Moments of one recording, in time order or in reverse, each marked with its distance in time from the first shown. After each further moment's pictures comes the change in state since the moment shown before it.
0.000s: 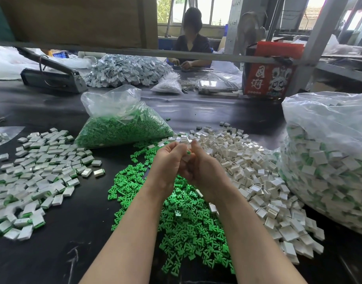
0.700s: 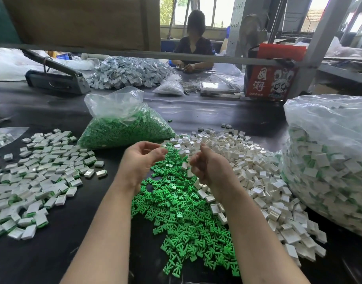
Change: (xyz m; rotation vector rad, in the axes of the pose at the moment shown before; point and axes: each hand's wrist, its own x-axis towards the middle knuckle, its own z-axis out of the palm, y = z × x) left_hand 0.005 0.011 -0.068 0.284 0.151 0.054; right_hand -0.006 -0.008 -0.015 0.001 0.147 -0.003
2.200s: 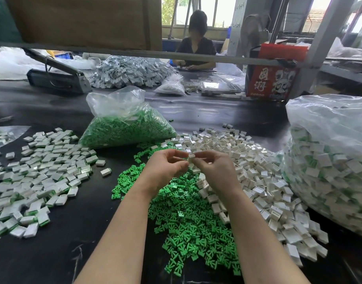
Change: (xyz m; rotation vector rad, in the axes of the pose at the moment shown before) left_hand -0.005 -0.004 0.035 0.122 -0.232 -0.057; right_hand 0.007 0.013 -0.010 -0.506 0.224 -0.278
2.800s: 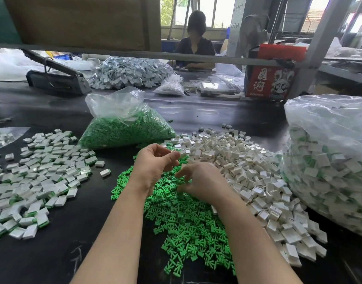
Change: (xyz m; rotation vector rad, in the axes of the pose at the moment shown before) left_hand 0.001 -0.002 -0.011 -0.222 0.186 0.079; right_hand -0.006 -0.011 0.016 -0.757 -0.393 -0.139
